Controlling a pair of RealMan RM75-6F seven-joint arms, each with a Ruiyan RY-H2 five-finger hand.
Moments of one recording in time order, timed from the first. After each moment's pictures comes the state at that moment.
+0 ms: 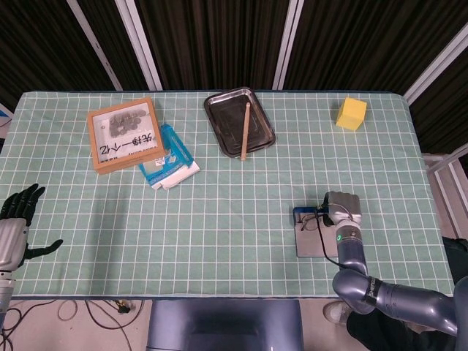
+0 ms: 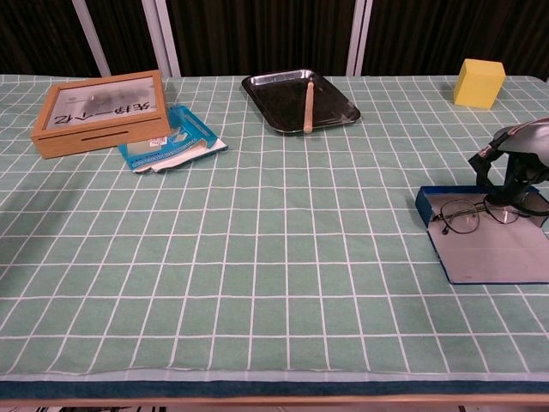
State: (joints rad) left arm -0.16 -1.14 -0.08 -1.62 1.41 1.40 -0.06; right arm 0.85 -1.44 0.20 -1.61 -0.18 1.14 -0.81
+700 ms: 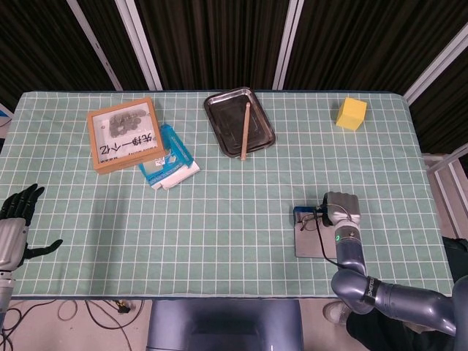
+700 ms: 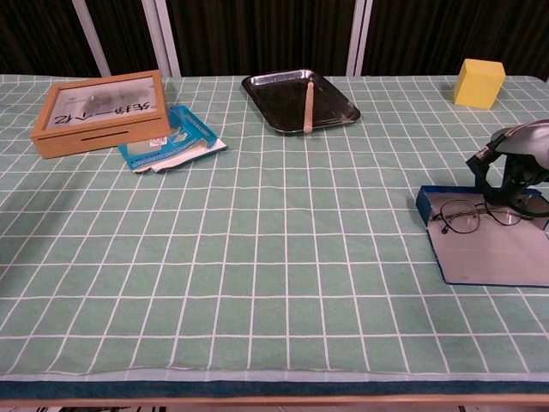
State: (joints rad) left arm -0.16 -1.13 -0.09 -1.63 1.40 1.39 -0.06; right arm 0.85 -1.45 0.20 -1.61 -0.17 1.14 -0.82
